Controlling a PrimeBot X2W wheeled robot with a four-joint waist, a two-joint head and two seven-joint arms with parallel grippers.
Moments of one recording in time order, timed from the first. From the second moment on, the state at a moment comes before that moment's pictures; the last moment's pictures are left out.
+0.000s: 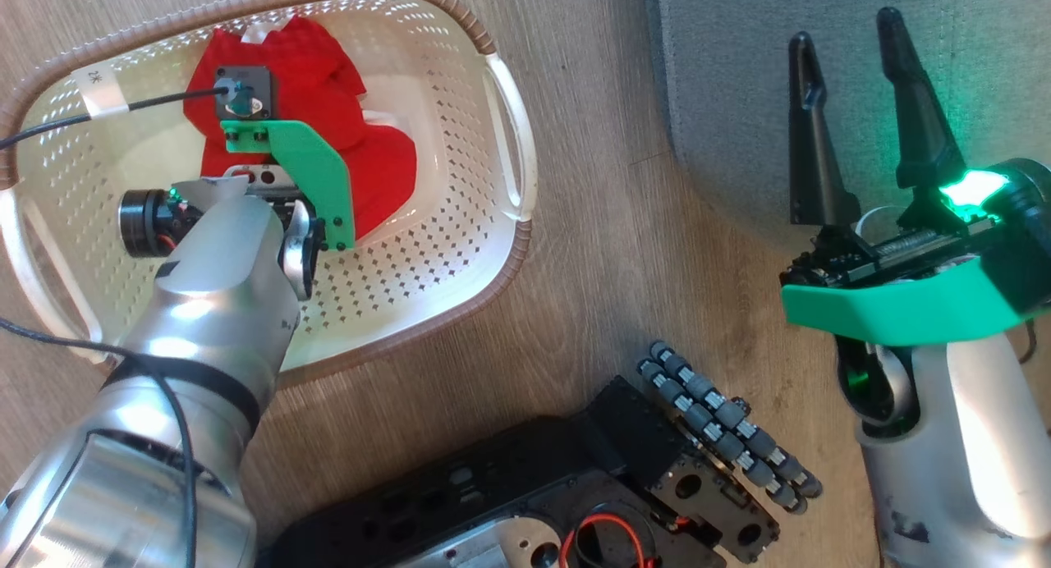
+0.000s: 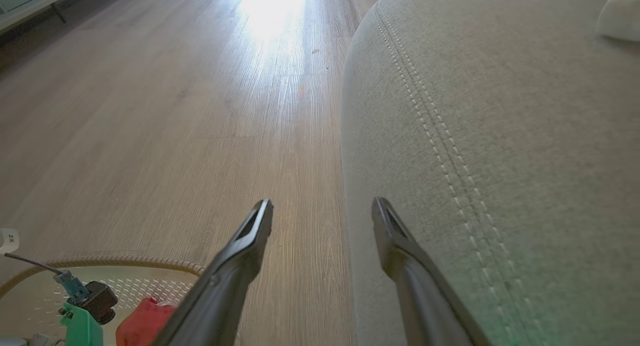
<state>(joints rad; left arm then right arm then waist) -1.07 0.05 -0.68 1.30 -0.68 0.22 0.03 -0.36 -0.06 0.12 -0.13 0.27 0.13 -0.26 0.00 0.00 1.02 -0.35</state>
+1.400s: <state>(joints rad) -0.74 0.04 -0.65 1.00 -0.75 0.11 -0.25 -0.29 -0.15 0.08 -0.01 0.22 0.13 -0.26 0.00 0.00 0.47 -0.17</state>
